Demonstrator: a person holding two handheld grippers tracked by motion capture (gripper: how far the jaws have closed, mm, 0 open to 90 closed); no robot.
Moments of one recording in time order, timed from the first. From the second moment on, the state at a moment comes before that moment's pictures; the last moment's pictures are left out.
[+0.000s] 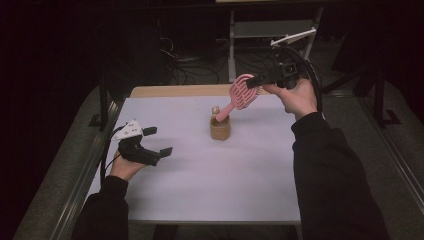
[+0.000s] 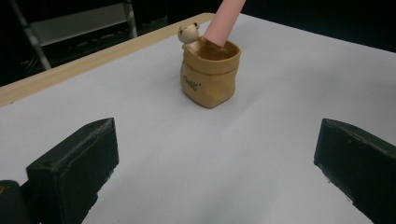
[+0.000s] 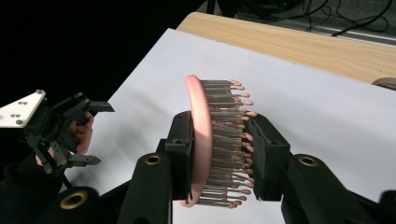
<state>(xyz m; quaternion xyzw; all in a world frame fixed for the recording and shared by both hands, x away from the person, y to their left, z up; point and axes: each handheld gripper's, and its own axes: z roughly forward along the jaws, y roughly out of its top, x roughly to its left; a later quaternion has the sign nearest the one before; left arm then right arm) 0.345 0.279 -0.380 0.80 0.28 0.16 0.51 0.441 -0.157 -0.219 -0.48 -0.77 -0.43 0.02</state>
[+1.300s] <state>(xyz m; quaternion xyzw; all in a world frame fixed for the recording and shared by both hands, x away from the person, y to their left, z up) 0.318 0.330 -0.420 0.74 0.34 0.18 0.56 0.462 -0.152 -0.284 -0.51 -0.74 -0.42 0.06</state>
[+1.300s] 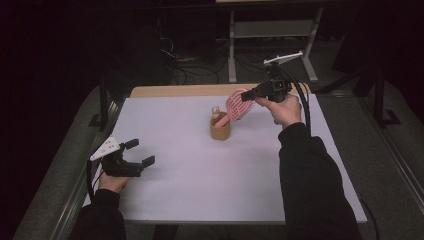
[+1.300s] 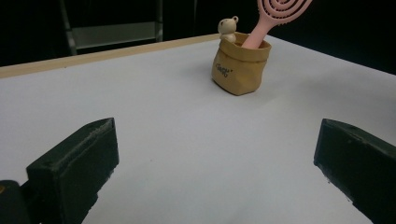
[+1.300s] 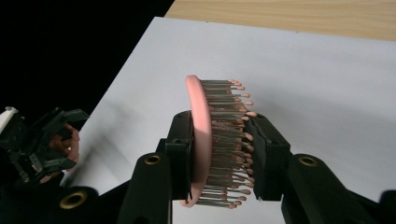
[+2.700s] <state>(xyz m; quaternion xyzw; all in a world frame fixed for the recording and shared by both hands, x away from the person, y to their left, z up) 0.320 0.324 -0.420 0.74 0.35 0.17 0.55 0.449 -0.183 -0.307 -0.49 -0.75 -0.44 0.04</state>
